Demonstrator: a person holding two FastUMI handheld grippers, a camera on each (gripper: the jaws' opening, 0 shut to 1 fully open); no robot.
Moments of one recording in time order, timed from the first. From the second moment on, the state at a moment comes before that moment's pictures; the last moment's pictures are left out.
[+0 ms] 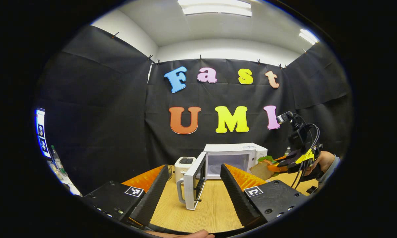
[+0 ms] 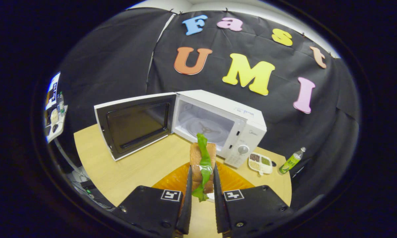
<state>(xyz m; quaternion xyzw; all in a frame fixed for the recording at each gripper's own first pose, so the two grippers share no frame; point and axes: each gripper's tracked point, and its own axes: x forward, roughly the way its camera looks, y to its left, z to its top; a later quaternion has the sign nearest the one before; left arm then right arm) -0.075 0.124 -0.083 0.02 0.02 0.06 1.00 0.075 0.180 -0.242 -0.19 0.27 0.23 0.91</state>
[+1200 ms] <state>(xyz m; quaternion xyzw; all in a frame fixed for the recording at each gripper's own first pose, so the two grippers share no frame) -0.027 0.182 -0.108 0.00 0.03 0.10 0.99 0.306 0.275 -0.369 0.43 0.18 -0.03 0.88</state>
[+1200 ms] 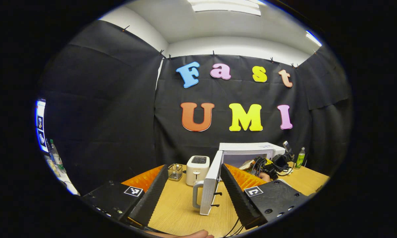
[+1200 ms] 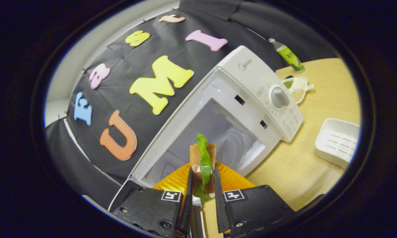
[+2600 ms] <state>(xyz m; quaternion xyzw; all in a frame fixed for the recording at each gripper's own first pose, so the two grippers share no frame) -0.010 0.203 -0.132 0.04 0.08 0.10 0.99 0.338 0.271 -0.426 0.15 0.18 -0.07 0.97</state>
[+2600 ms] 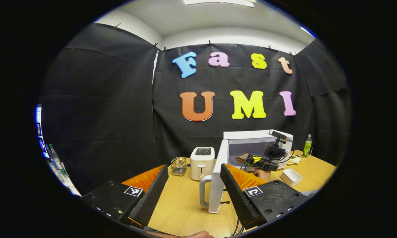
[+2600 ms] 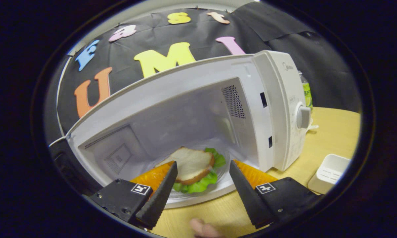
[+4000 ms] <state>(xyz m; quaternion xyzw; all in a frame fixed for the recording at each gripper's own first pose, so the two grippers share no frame) 0.049 0.254 -0.240 -0.03 0.09 0.01 1.00 0.008 0.128 -0.149 0.02 0.05 0.16 0.98</state>
